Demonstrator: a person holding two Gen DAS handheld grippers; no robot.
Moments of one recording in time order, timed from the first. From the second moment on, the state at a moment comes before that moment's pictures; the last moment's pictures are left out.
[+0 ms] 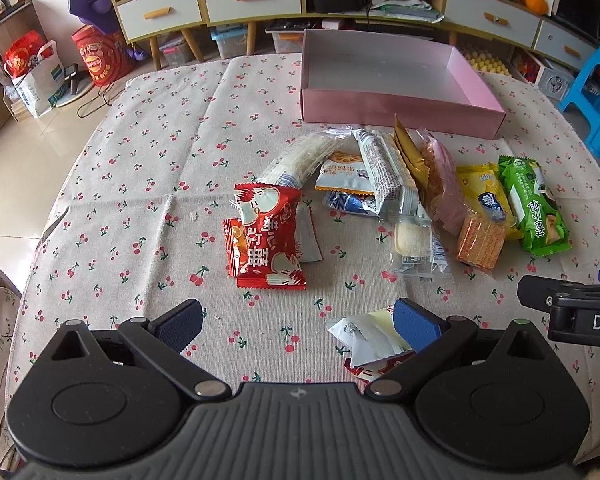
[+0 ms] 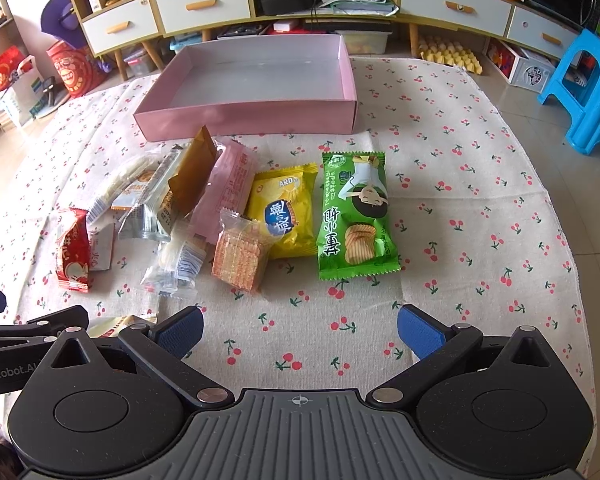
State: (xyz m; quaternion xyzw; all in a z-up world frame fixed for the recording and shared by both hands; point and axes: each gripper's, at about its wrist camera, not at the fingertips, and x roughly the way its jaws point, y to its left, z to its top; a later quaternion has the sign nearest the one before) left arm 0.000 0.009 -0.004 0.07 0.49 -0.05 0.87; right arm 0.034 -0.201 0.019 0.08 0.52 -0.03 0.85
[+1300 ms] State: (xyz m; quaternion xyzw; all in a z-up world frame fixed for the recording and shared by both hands) left arm 0.006 0.013 0.003 0.08 0.47 -0.06 0.88; right arm 0.042 -0.221 0.030 0.11 0.49 -0.04 0.86
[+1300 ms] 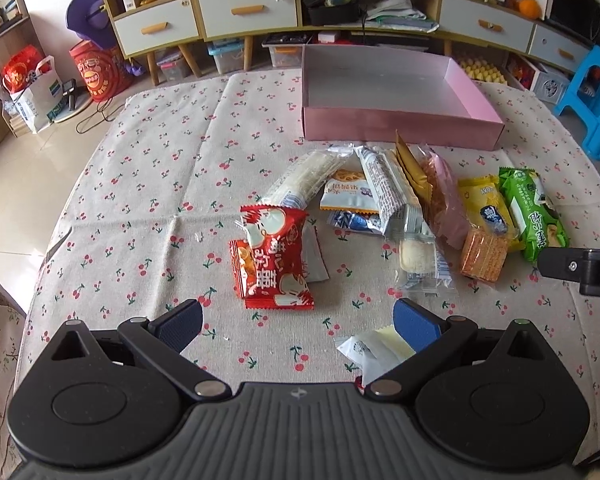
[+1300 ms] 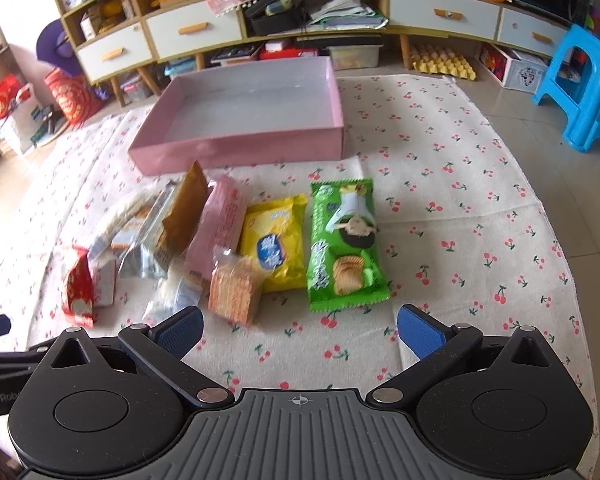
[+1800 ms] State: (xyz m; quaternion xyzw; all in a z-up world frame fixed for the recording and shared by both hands) left arm 0.053 0.037 0.013 0.05 0.49 -0.14 0.86; right arm 0.079 -0.253 0.053 0.15 0.51 0.01 0.85
